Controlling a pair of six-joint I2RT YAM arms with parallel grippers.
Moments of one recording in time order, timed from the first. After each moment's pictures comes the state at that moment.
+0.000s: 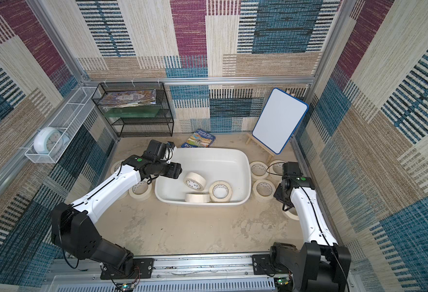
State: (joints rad) left arm -0.41 1.54 1.32 -0.71 0.03 -0.11; right arm -0.15 1.16 0.88 -1.01 0.18 0.43
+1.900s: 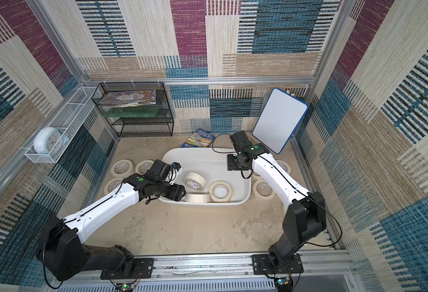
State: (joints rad) left arm -0.53 1.38 1.03 -0.67 0.10 -0.18; right arm 0.47 1.66 1.49 -0.90 0.02 0.33
